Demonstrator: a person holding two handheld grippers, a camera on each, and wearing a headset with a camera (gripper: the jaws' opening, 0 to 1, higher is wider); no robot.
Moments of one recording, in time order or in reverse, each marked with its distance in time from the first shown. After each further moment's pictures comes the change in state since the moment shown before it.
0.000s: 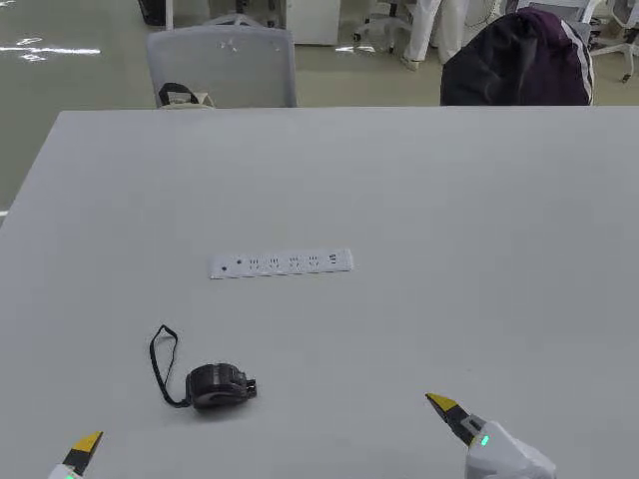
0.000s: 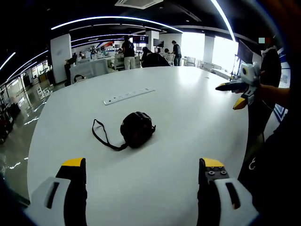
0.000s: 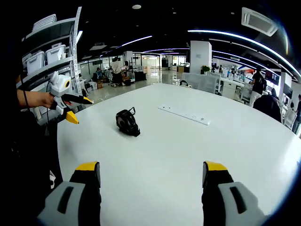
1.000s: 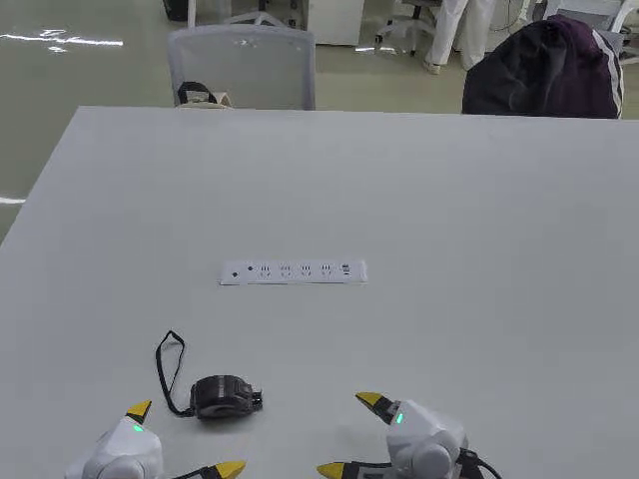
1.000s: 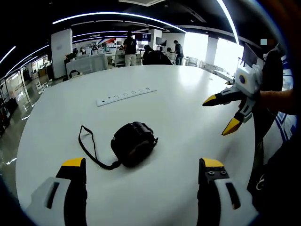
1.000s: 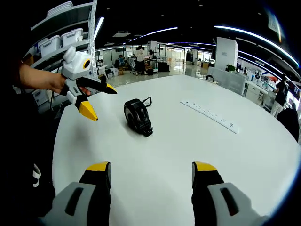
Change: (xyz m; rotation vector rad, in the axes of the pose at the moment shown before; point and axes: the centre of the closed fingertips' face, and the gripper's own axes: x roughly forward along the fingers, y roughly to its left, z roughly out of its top) left arm 0.078 -0.003 0.017 -0.033 0.025 -0.037; right arm 0.093 0.016 -0.003 -0.121 0.082 0.181
